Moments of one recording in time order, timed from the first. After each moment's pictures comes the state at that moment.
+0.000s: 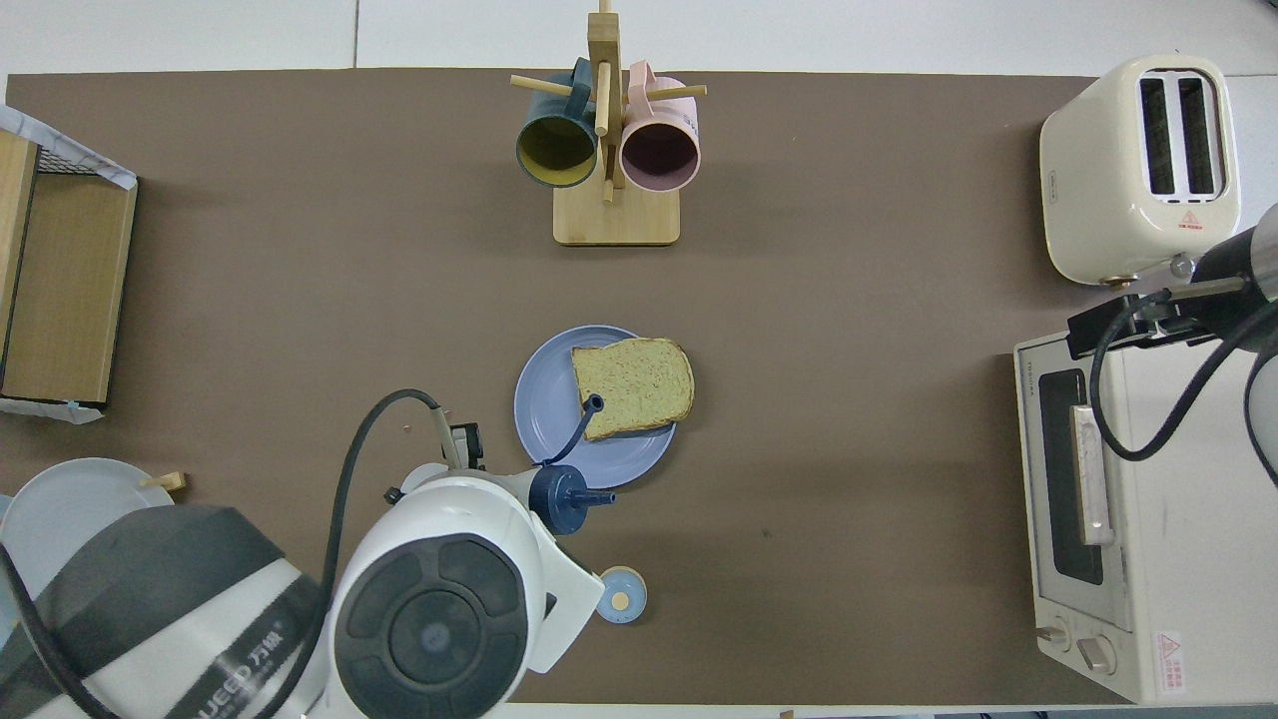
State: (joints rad) left arm -0.61 -0.21 -0.18 -2.00 0.18 1.72 0.72; right arm 0.00 -0.03 0.03 -1.64 -0.02 1.51 -0.05
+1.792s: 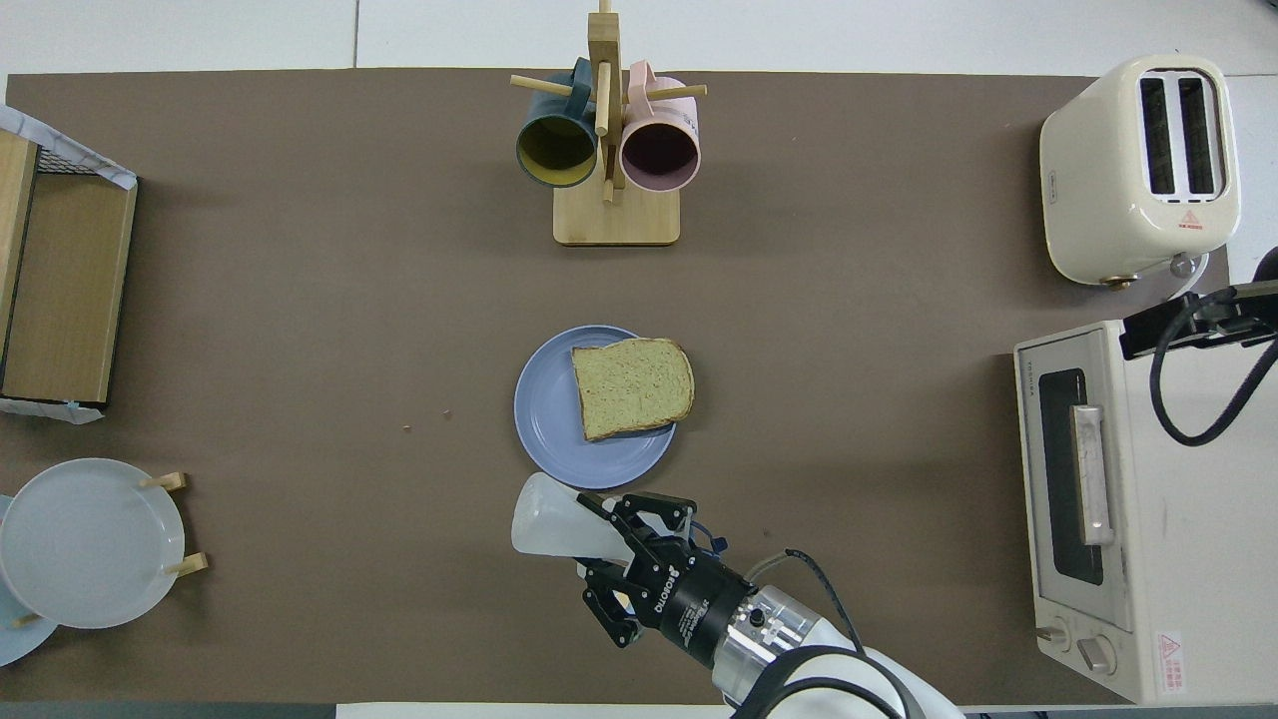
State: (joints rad) left arm -0.93 0.32 -0.38 -1.73 0.95 1.19 0.49; right arm -0.02 -0.03 -0.01 -1.64 -0.05 1.51 -0.11
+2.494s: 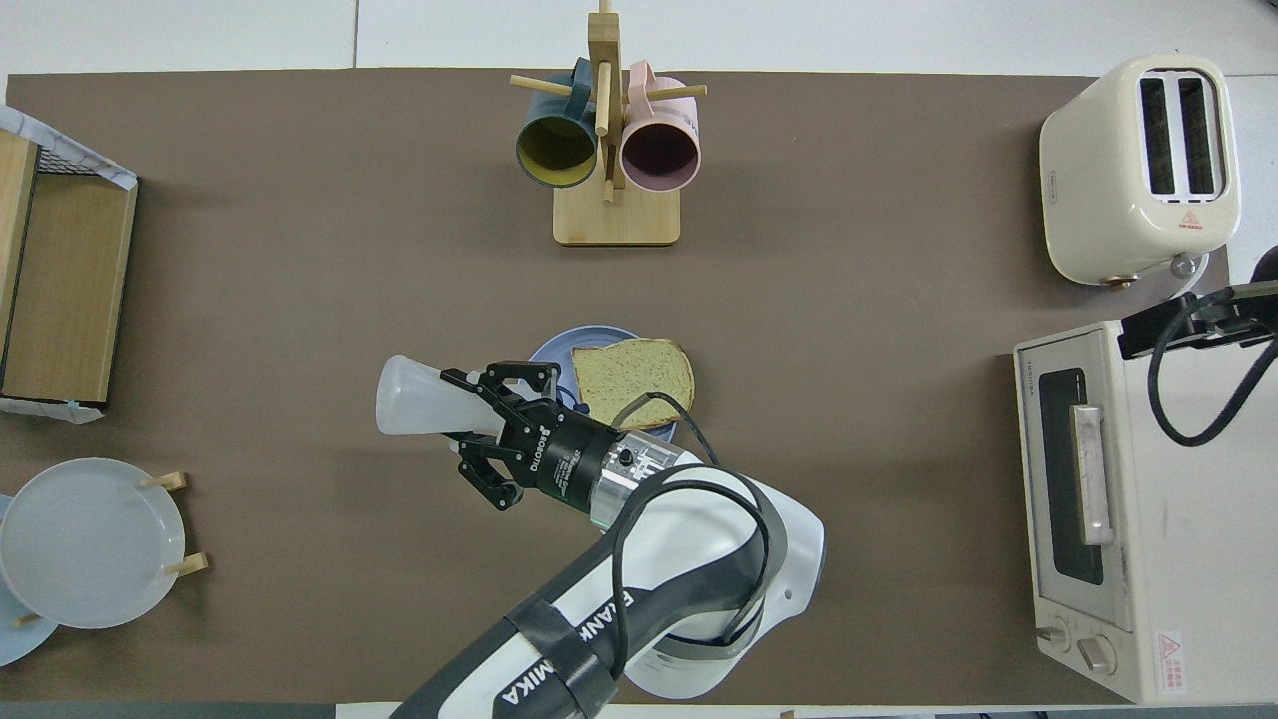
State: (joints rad) left arm -0.69 0.33 -0.37 -1.82 1.16 1.20 0.49; right arm -0.02 -0.03 -0.01 -1.64 -0.05 1.51 -0.11
